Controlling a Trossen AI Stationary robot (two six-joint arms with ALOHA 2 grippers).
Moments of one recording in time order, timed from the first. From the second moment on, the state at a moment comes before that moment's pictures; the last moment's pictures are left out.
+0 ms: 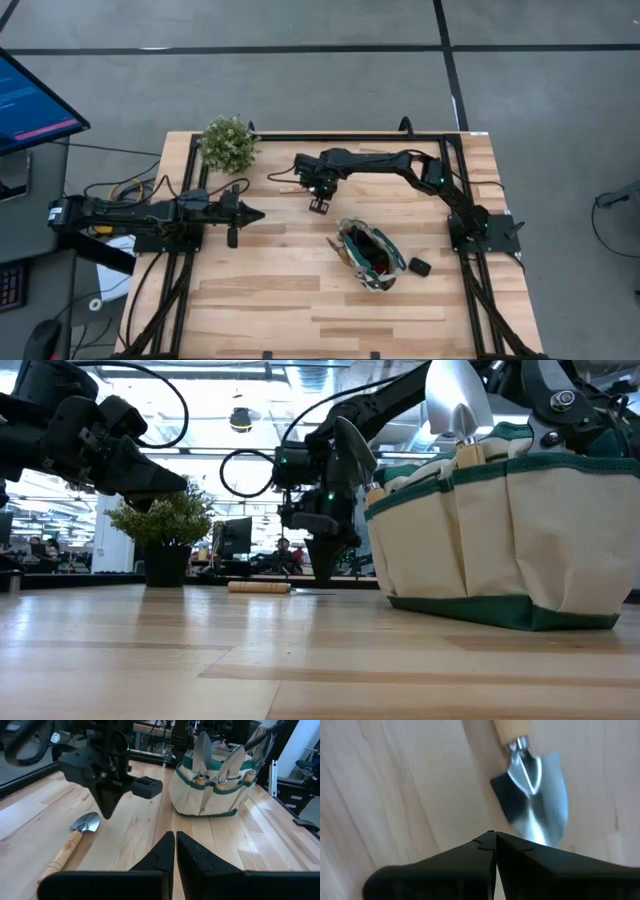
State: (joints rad) left arm 0.09 0.37 0.01 0.34 0.04 -0.11; right arm -0.26 2.33 1.90 -0.96 -0.01 0.02
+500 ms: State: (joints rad) left arm 0.09 0.37 0.01 0.35 0.04 -0.11; right arm -0.26 2.32 1.83 -0.92 0.05 0.06
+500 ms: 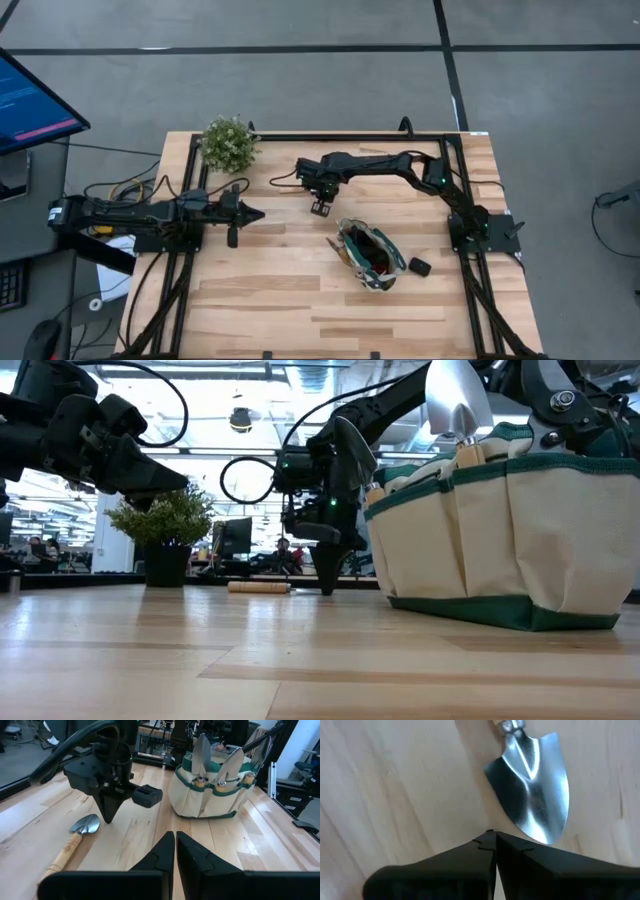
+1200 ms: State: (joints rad) left arm 0.09 0.37 0.01 0.36 0.04 -0.11; right arm -0.30 2.28 1.99 -0.50 -0.11 0.33
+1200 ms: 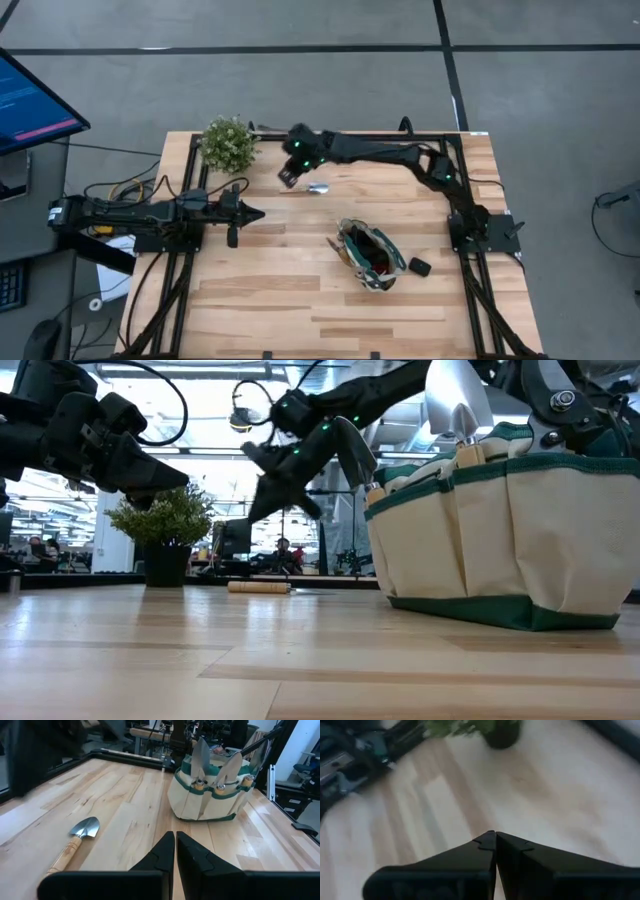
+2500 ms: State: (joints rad) left arm 0.09 0.37 0.01 0.38 0.04 -0.11; right arm -0.11 2.31 2.01 -0.77 0.08 0.22
